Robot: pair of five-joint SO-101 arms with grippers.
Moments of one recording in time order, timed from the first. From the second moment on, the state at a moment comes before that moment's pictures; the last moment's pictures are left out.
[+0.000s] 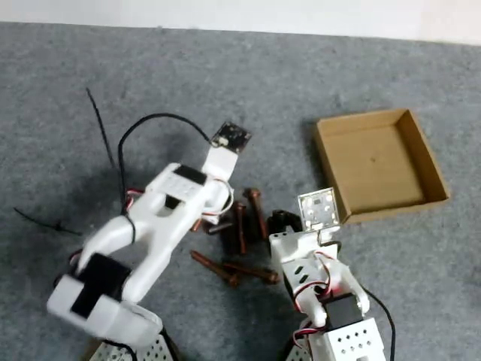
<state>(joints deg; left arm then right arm) 17.6 -0.8 37.6 44.2 0.0 -23.0 -97.0 94.1 43.8 -1.0</state>
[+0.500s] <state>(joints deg) 18.0 -39.1 71.0 18.3 -5.7 -23.0 -97.1 94.6 43.2 -1.0</state>
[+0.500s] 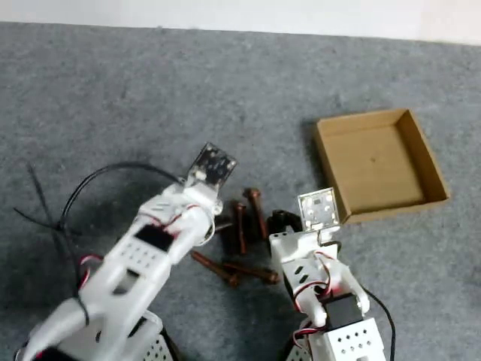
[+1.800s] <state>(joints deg) 19.2 -102.5 96.1 7.9 32.1 -36.5 -97.3 96.0 20.0 12.6</state>
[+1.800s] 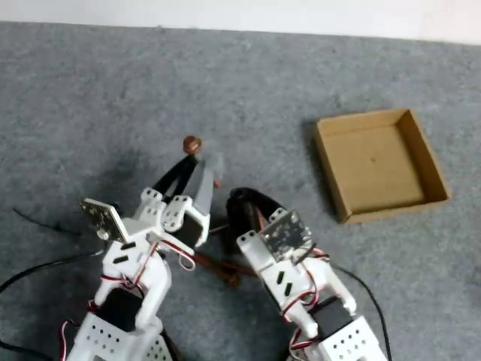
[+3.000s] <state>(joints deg) 25.9 -102.6 96.1 10.2 32.5 -36.3 -97.3 96.0 17.0 18.8</state>
